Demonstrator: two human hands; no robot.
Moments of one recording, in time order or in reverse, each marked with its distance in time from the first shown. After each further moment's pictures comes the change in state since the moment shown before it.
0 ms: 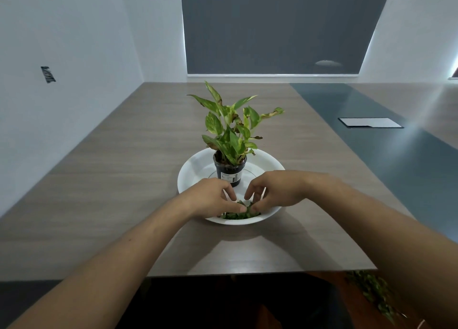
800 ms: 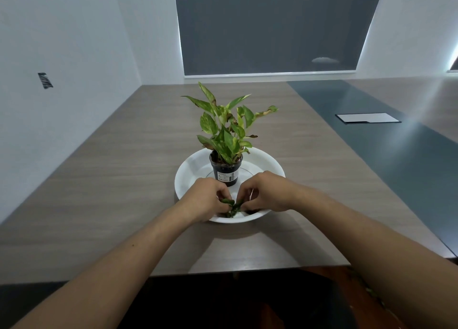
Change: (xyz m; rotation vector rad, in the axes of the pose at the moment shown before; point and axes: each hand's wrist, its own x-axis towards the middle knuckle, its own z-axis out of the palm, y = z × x) left_hand 0.004 -0.009 0.015 0.024 0.186 0.056; right_hand 0.019 0.009 0.037 0.131 0.317 -0.155
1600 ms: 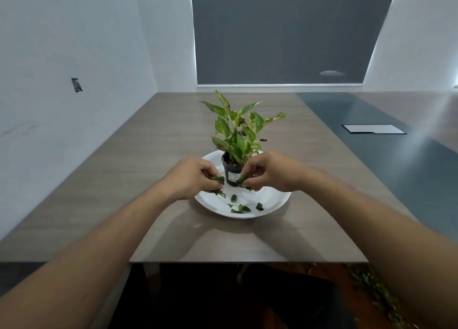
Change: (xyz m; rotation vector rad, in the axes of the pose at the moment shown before) left_hand -0.041 -0.002 -0.070 -0.258 0.125 -0.082; right_hand -0.012 -0.047 -0.045 0.166 0.093 -0.017
